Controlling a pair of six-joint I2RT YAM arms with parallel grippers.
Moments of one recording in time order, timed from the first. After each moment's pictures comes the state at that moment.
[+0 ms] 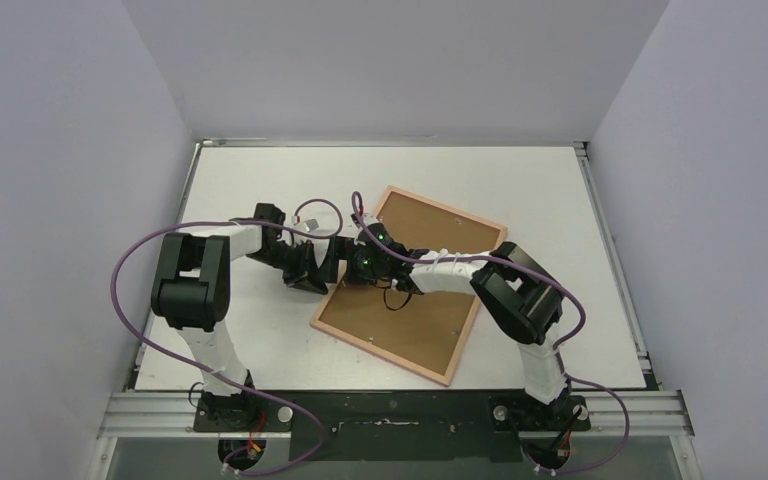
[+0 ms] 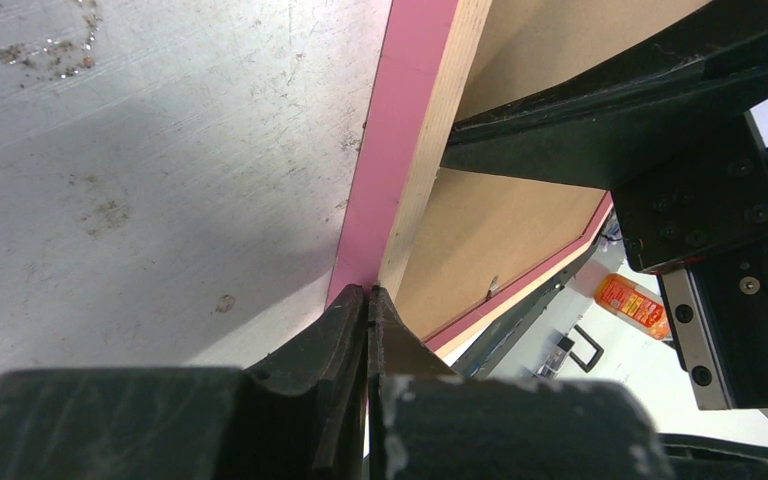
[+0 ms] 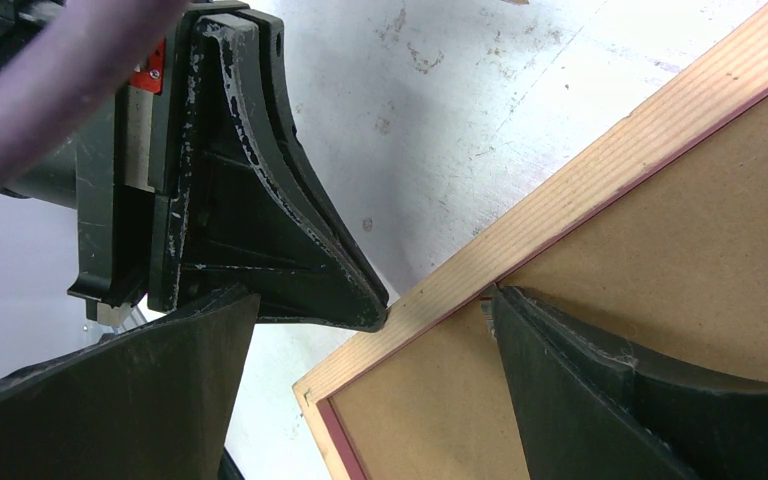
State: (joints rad) left arm -0.11 1.86 1.04 -0.62 0.76 -0.10; right arm 0.87 1.99 1.18 0.22 -0.21 0.81
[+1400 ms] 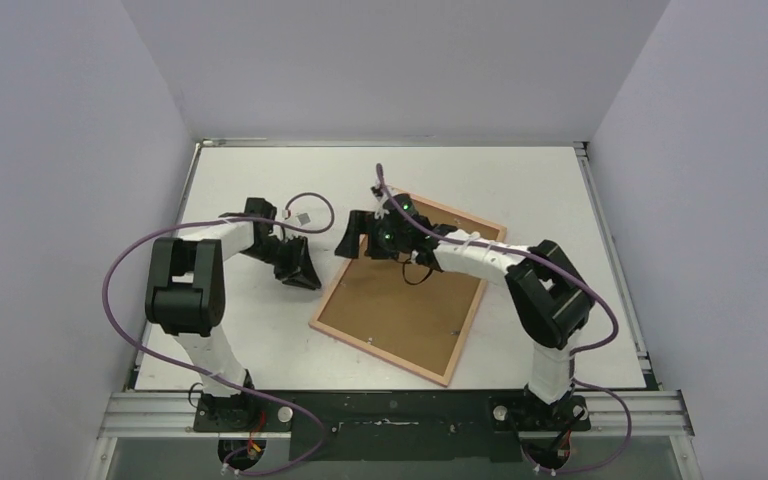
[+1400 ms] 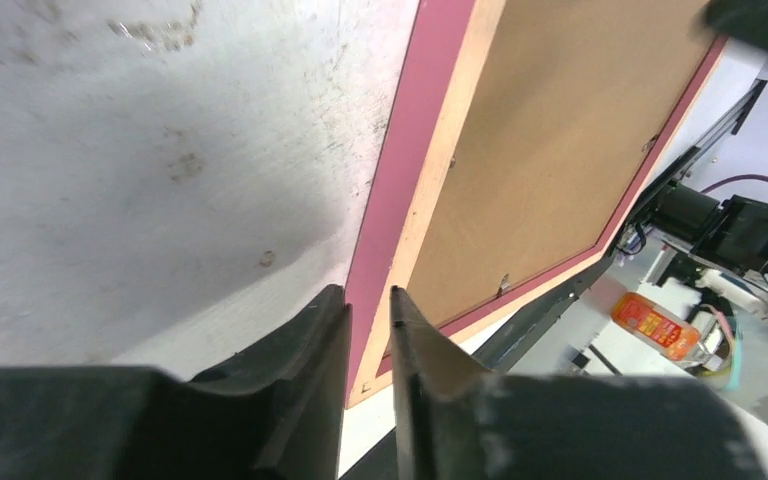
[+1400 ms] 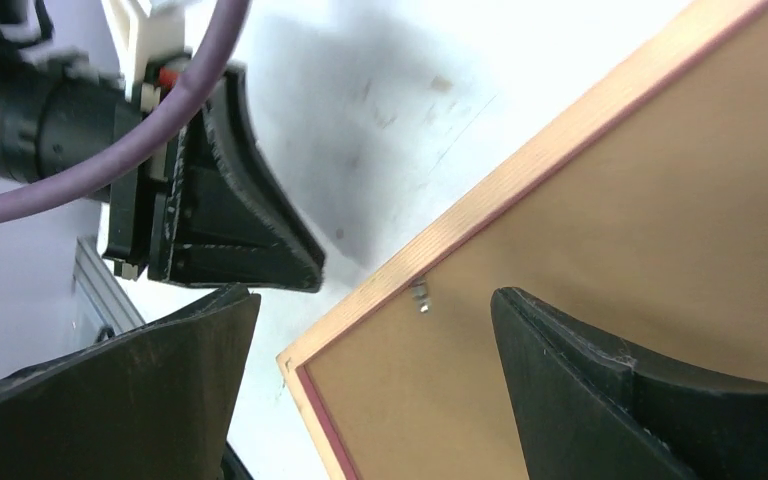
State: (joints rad) left arm -0.09 1.83 1.05 -0.67 0.71 -0.07; right arm 0.78 1.90 1.23 0.05 -0.27 0.68
